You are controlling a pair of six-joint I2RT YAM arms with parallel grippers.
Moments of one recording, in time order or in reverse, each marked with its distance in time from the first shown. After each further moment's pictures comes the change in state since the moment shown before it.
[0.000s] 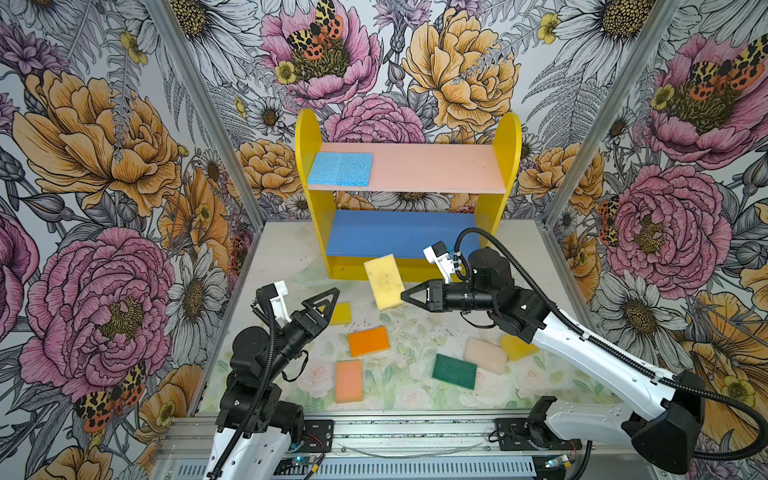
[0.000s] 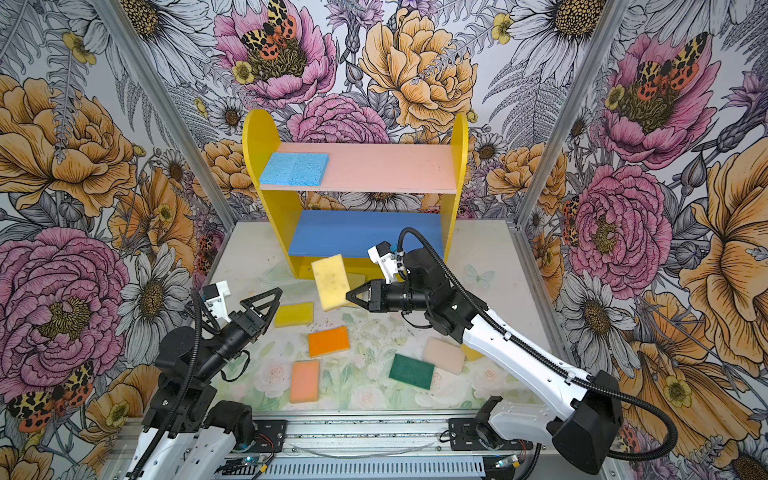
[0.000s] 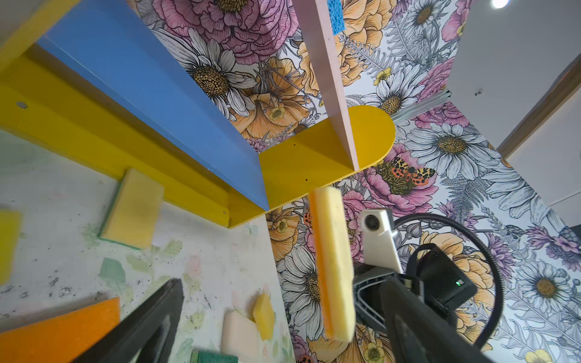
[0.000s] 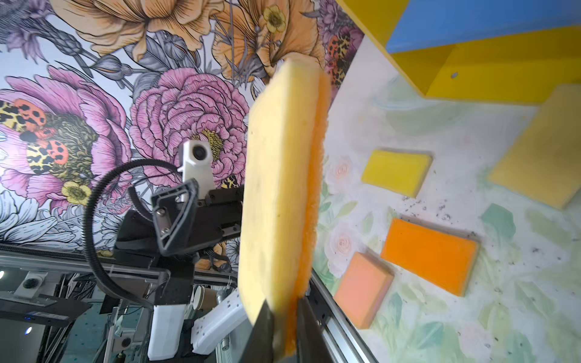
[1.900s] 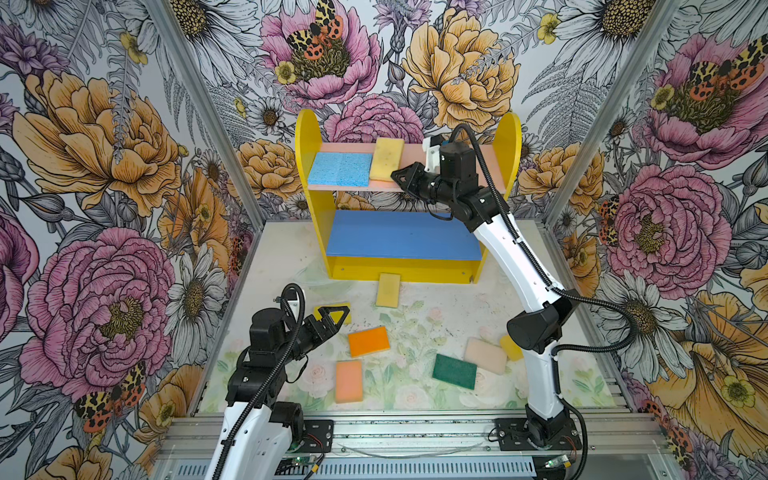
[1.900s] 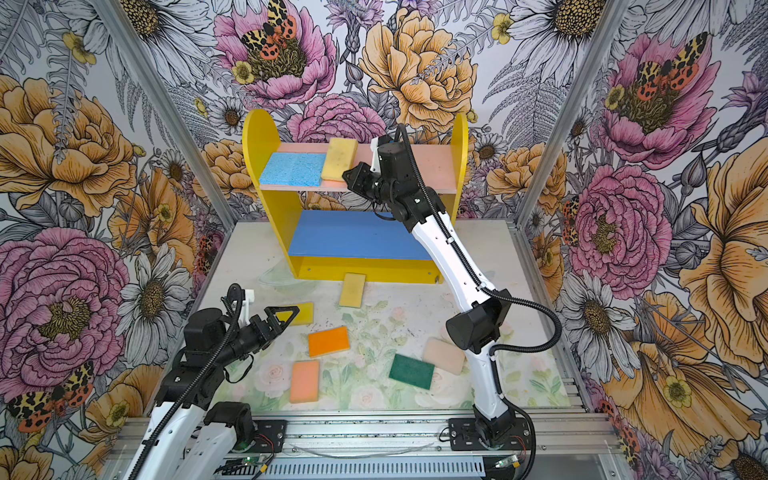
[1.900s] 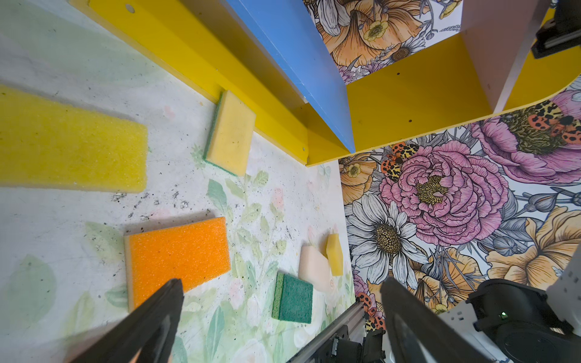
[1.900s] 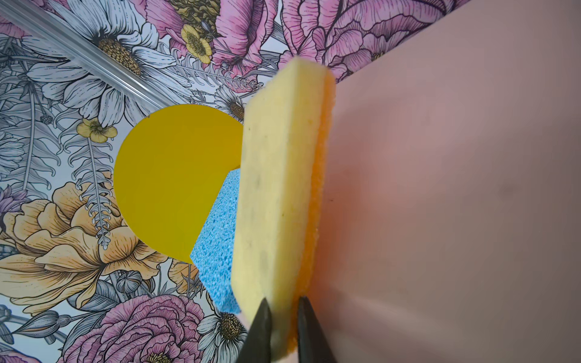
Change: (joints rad) left arm 0.121 0.183 -0.008 -0.253 0.184 0.264; right arm -0.201 0.895 1.378 -0.376 0.322 -0.016
